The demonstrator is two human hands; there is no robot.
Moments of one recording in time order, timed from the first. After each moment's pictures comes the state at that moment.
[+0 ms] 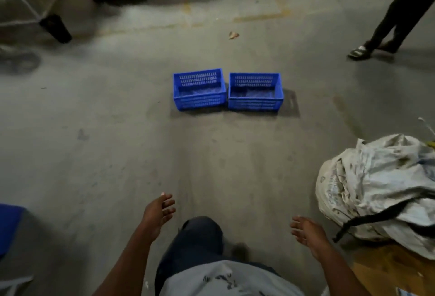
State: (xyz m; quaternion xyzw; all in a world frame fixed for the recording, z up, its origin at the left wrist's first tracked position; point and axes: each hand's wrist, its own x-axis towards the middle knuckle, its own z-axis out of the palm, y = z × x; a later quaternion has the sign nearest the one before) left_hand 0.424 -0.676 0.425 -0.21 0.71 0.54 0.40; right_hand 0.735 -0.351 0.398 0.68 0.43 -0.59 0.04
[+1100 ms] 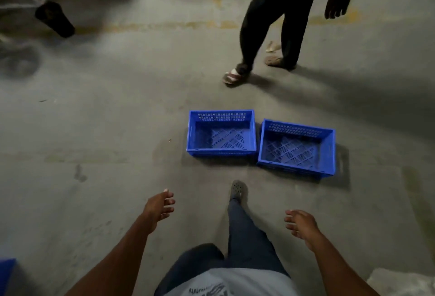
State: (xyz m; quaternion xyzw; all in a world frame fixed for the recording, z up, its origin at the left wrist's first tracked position) left_hand -0.203 -0.346 0.363 -0.28 0.75 0.43 0.43; right_hand 0.059 0.019 0.342 0.64 0.49 -0.56 0.16
